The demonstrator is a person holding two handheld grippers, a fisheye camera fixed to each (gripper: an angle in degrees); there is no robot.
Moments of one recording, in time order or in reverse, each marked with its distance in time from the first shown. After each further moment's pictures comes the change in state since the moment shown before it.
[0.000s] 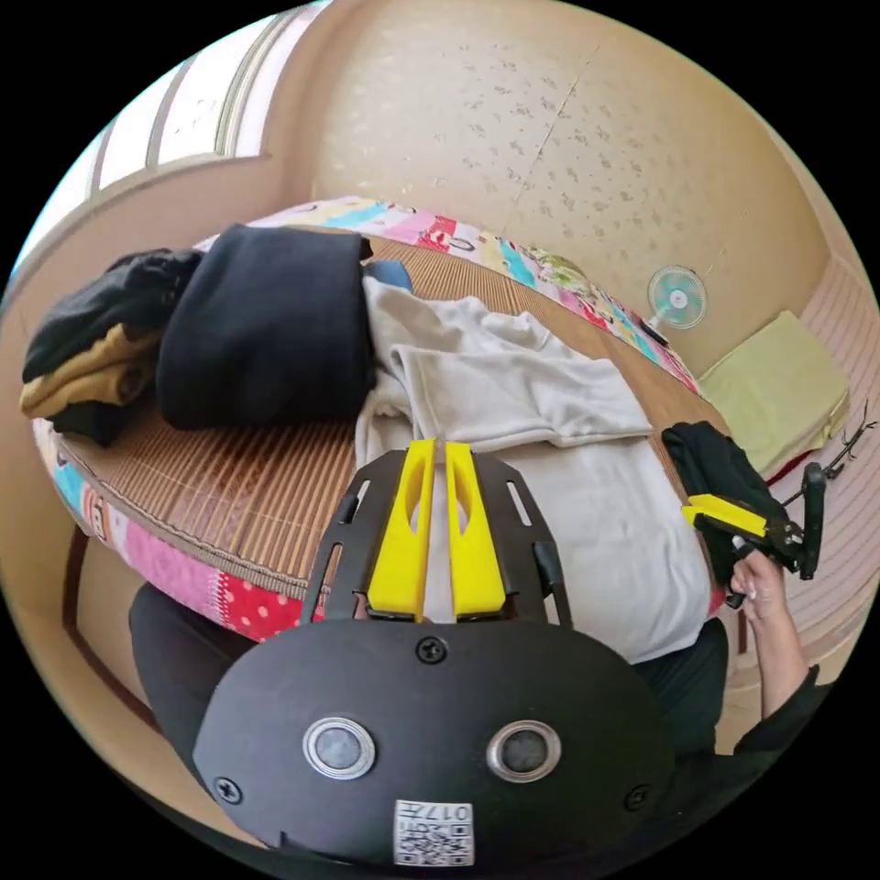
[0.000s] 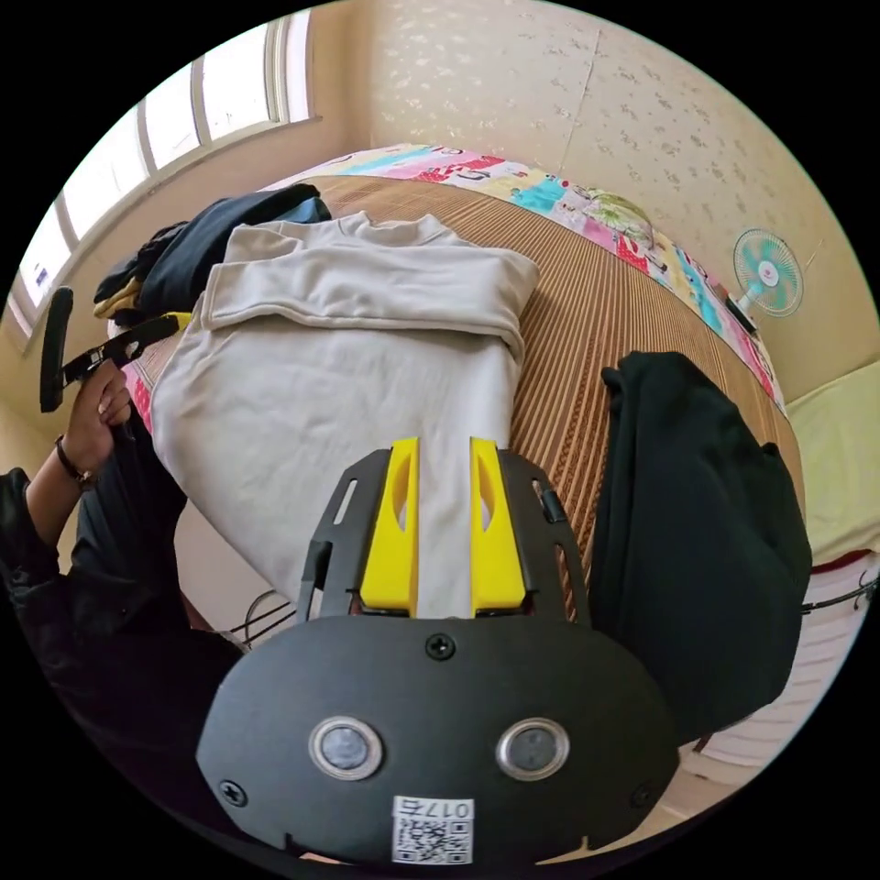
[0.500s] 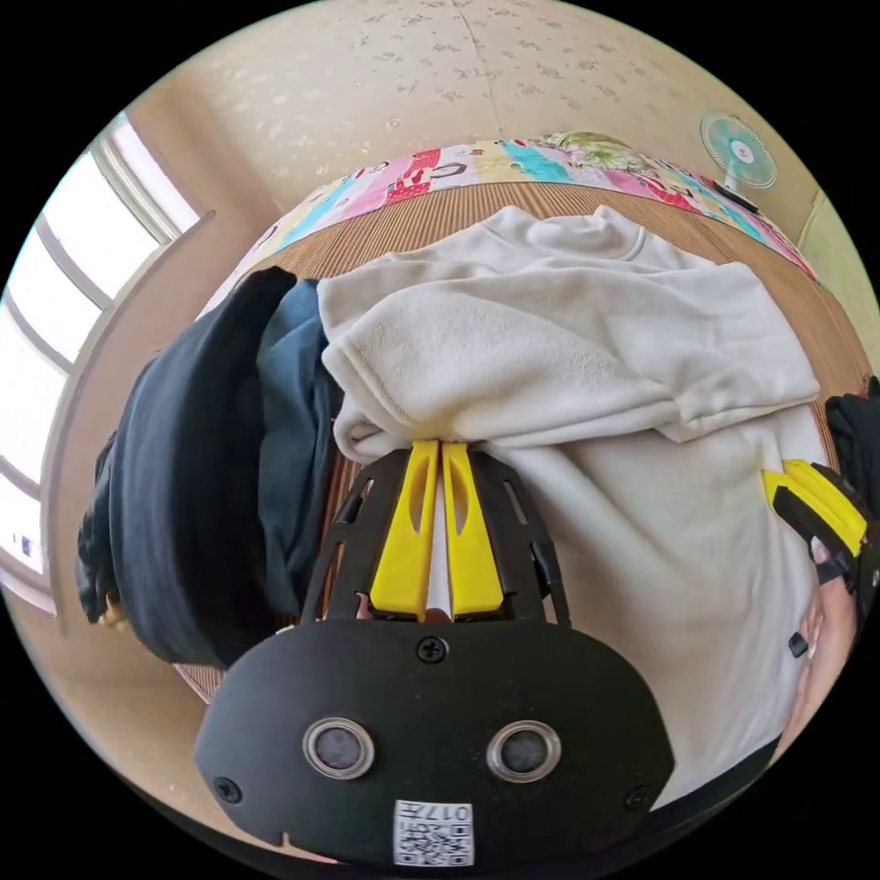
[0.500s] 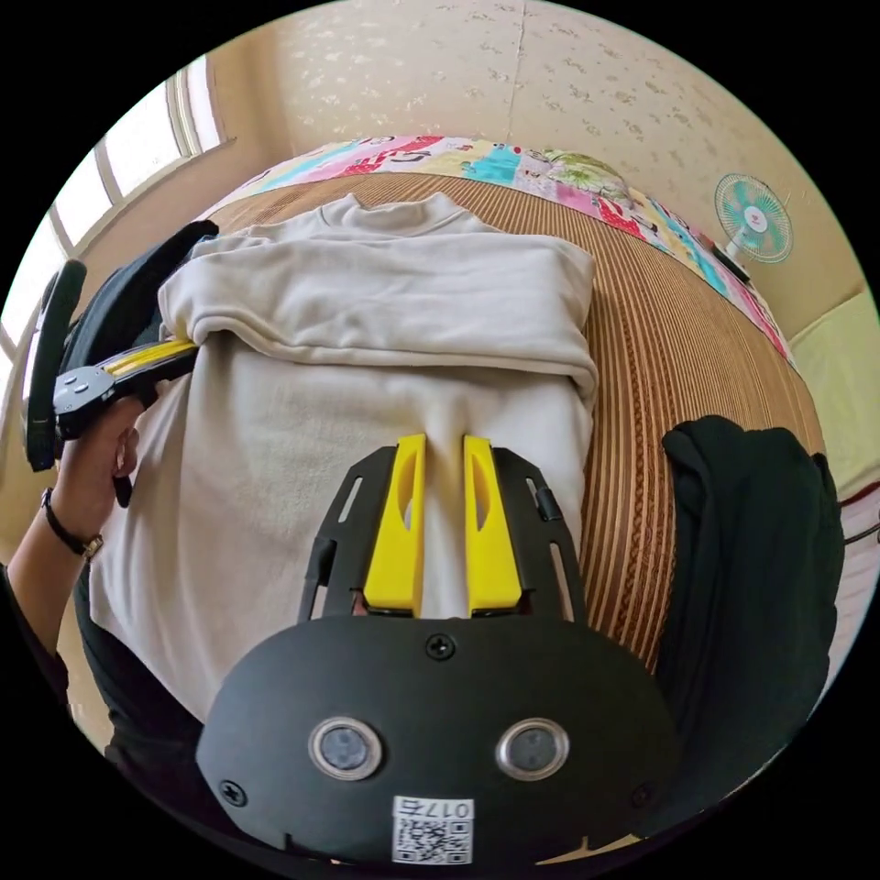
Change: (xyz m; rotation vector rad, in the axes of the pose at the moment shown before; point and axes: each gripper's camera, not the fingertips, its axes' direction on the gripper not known) left arm 0.160 -0.154 0.228 -0.181 -0.377 0.268; right arm 0.026 -0.121 0.141 -0.044 0.021 0.252
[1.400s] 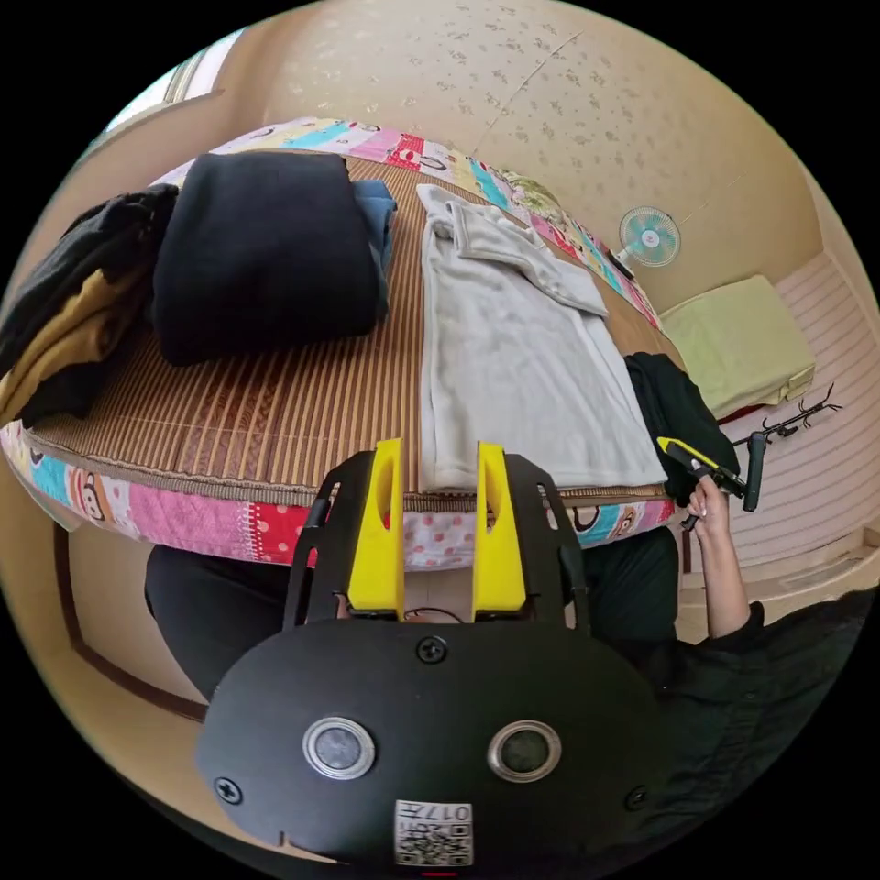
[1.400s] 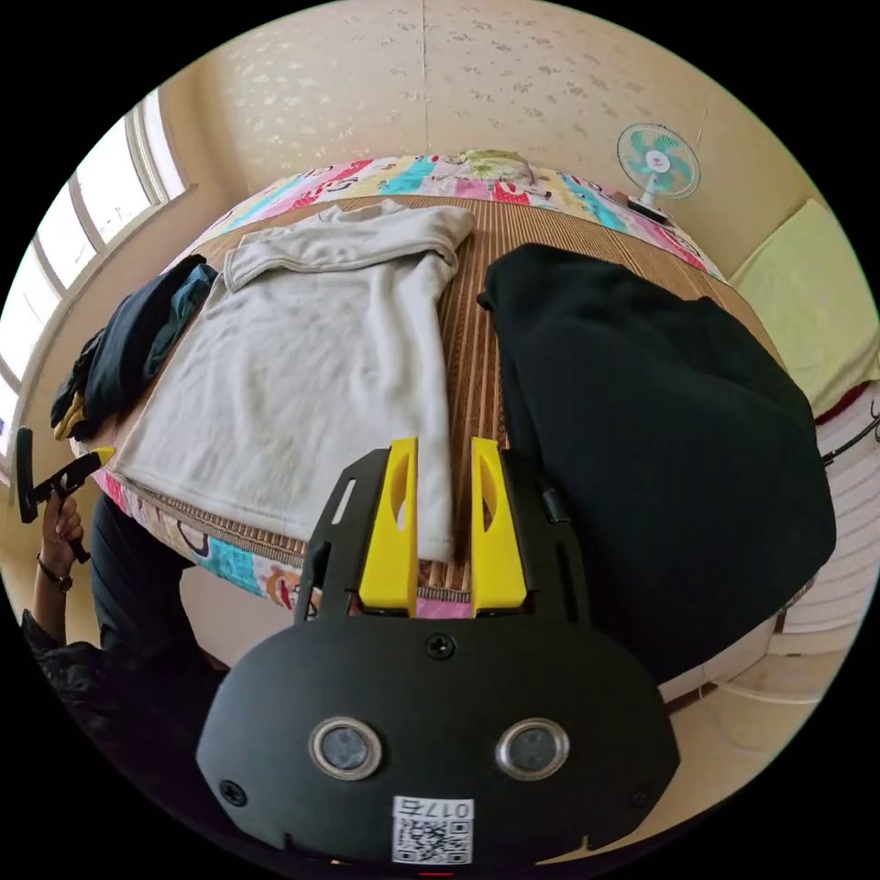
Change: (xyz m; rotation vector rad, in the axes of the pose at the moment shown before) left arm -0.170 0.244 -0.073 -0.097 0.722 -0.162; right arm 0.100 0.120 -0.157 -0.026 0.015 0.127
